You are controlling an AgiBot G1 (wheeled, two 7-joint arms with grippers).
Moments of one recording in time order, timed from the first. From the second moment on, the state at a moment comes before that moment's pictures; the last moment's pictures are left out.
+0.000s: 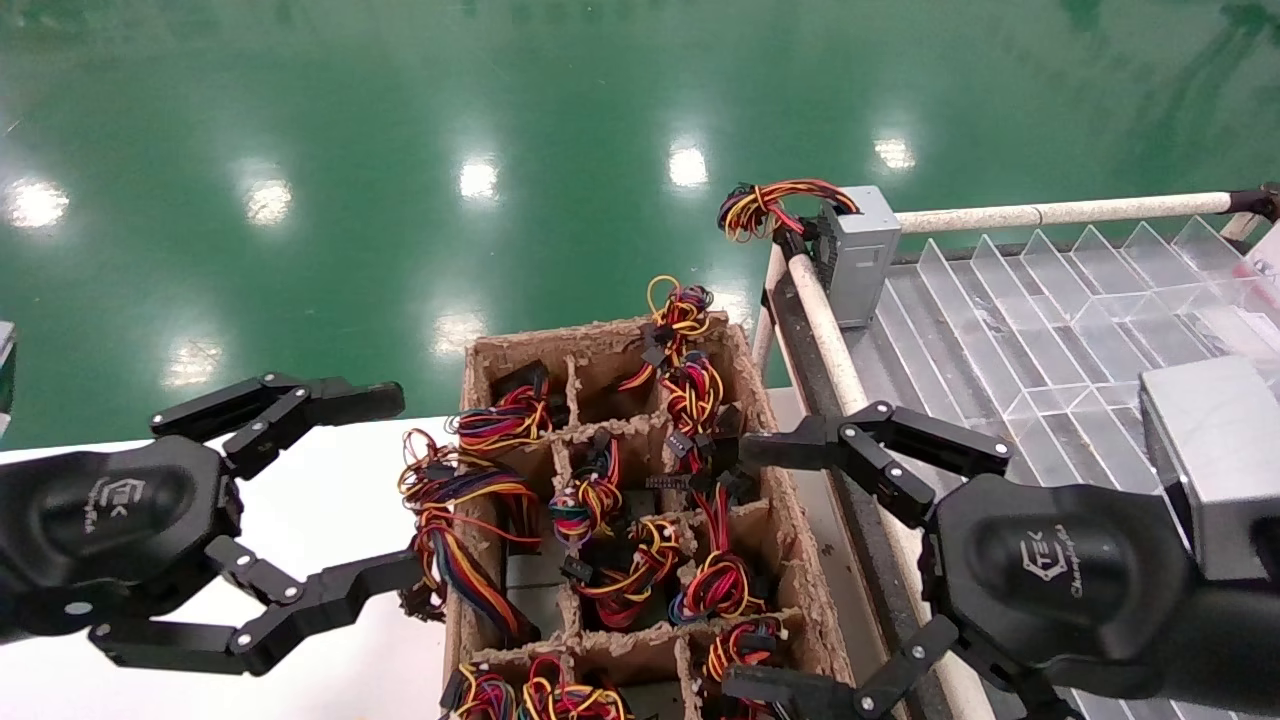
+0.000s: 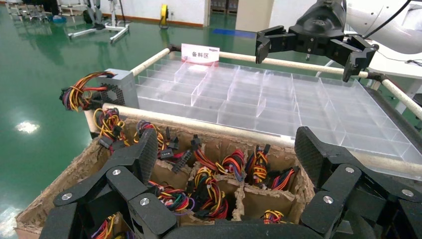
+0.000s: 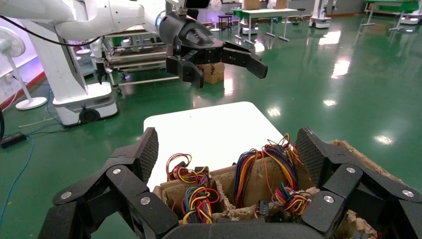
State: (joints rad) left arm -1.07 0.53 0.42 -1.20 0.59 1.38 -0.09; right arm 1.08 -0.61 -0.28 1.28 -0.73 -1.49 0.19
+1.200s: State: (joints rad) left arm -1.07 0.53 0.42 -1.20 0.59 1.38 -0.09; right arm 1.08 -0.61 -0.28 1.28 -0.73 -1.49 0.19
